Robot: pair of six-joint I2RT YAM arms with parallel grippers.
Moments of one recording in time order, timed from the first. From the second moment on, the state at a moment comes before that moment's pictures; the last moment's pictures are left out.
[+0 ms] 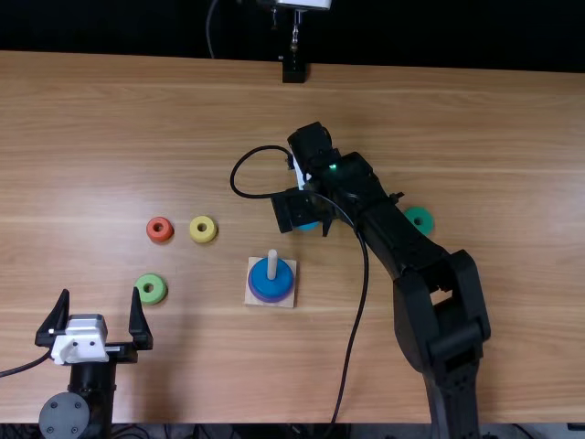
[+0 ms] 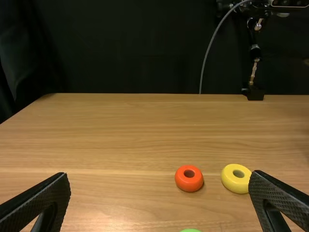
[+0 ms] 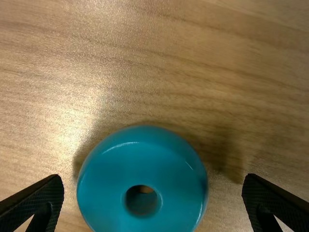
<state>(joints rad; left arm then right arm) -0.01 0.01 0.03 -0.05 -0.06 -0.02 0.44 2.29 1.82 -0.83 -0.04 0.11</state>
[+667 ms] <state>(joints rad) -0.01 0.01 0.03 -0.05 -0.06 -0.02 0.44 2.29 1.82 -0.84 -0.04 0.11</state>
